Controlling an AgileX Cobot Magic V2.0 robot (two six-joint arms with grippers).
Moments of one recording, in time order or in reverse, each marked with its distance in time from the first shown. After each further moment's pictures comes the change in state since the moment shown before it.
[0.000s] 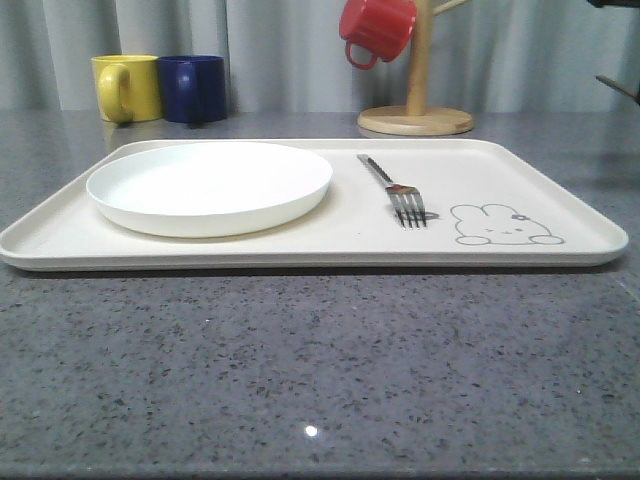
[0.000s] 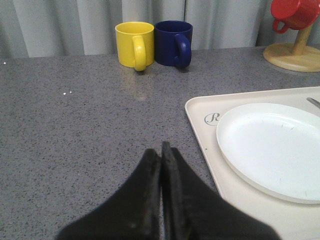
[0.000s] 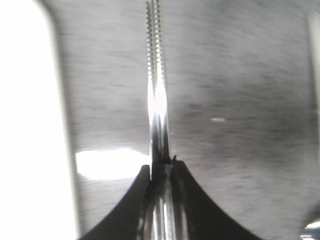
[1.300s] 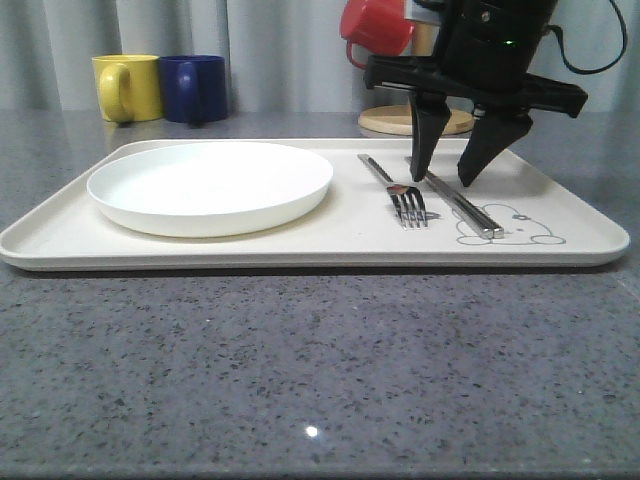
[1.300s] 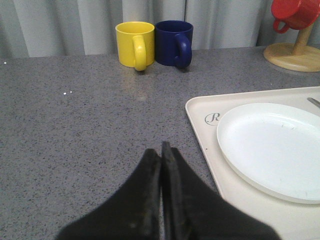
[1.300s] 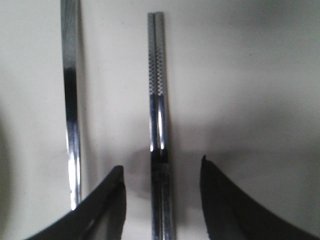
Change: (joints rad) left arm 0.000 0.000 0.000 0.000 0.000 0.000; right arm 0.350 0.173 0.000 -0.014 -0.195 0.262
